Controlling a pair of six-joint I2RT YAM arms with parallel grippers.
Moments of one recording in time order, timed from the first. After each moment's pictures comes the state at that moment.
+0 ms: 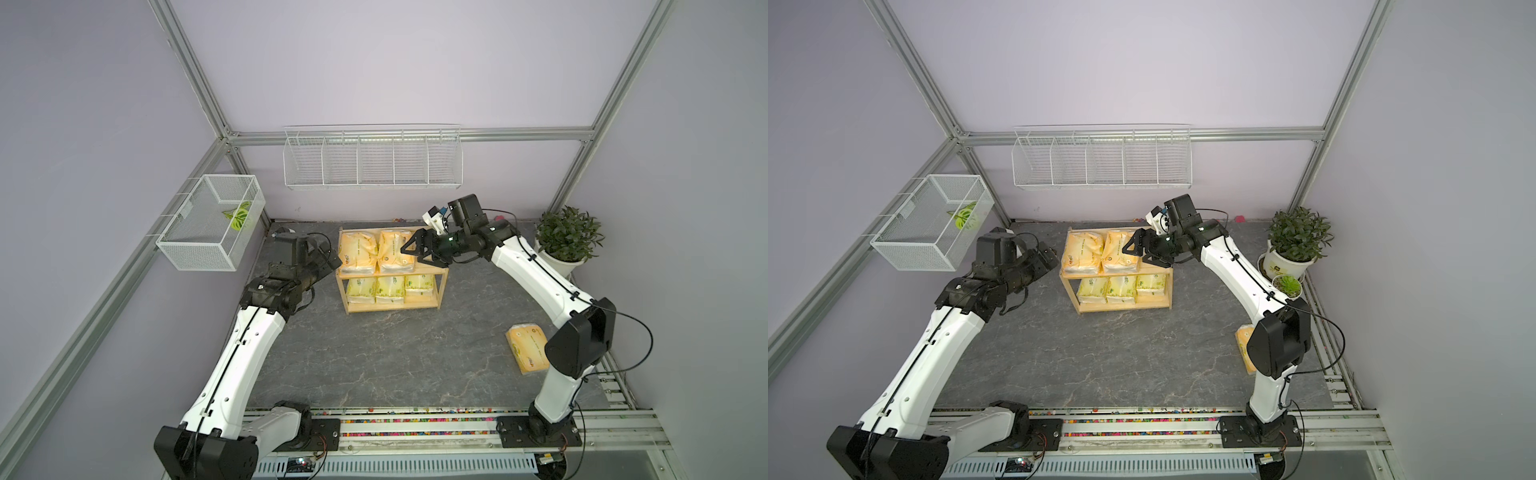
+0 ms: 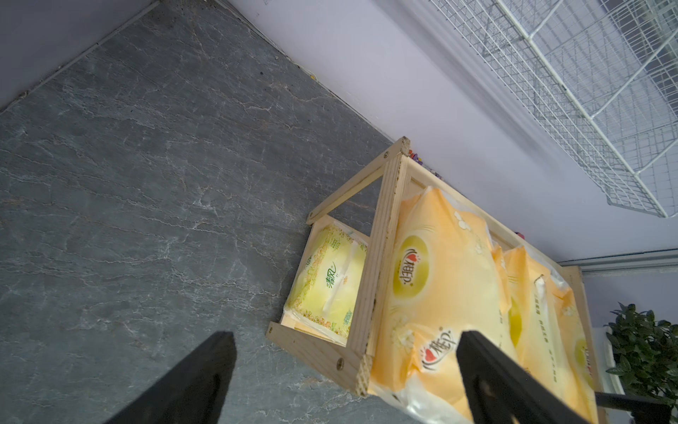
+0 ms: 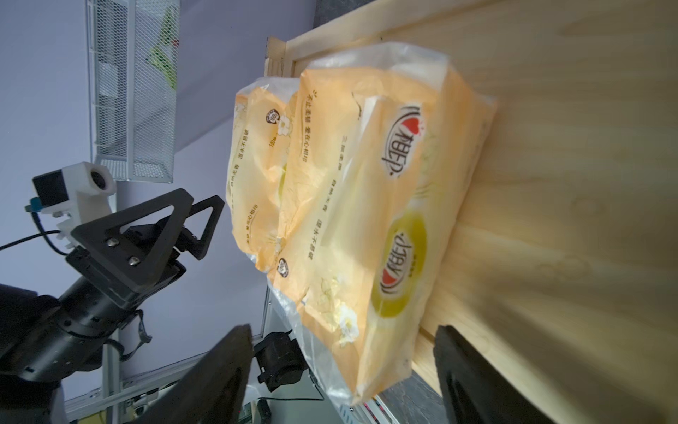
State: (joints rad) left arm -0.25 1.15 1.22 -0.69 -0.06 -0.71; right arm 0.50 1.82 1.84 -0.84 -0.62 0.60
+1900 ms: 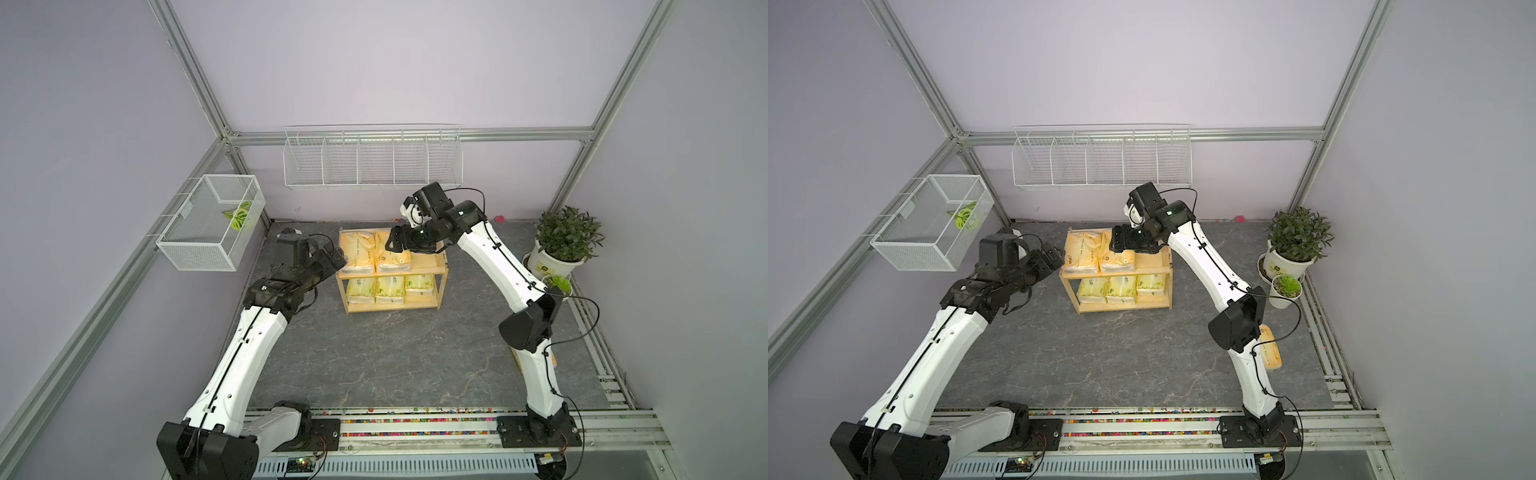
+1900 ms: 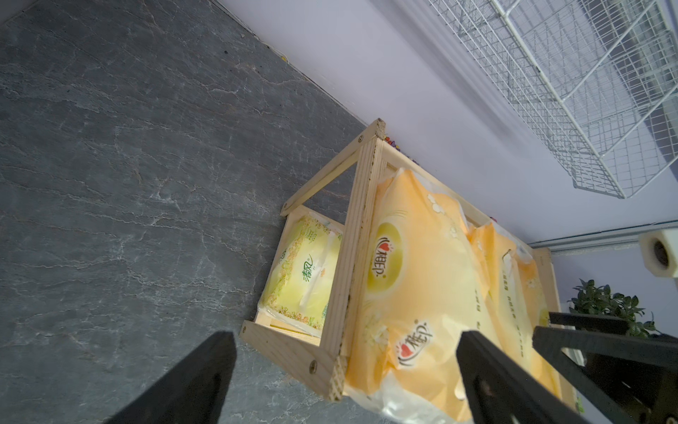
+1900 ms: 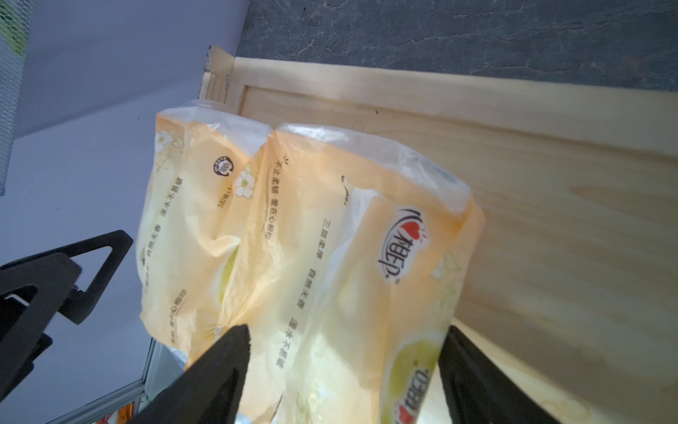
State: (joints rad) left arm -0.24 1.16 1.17 -0.62 0.04 -0.72; right arm 0.62 2.18 2.46 -1.20 -0.31 0.44
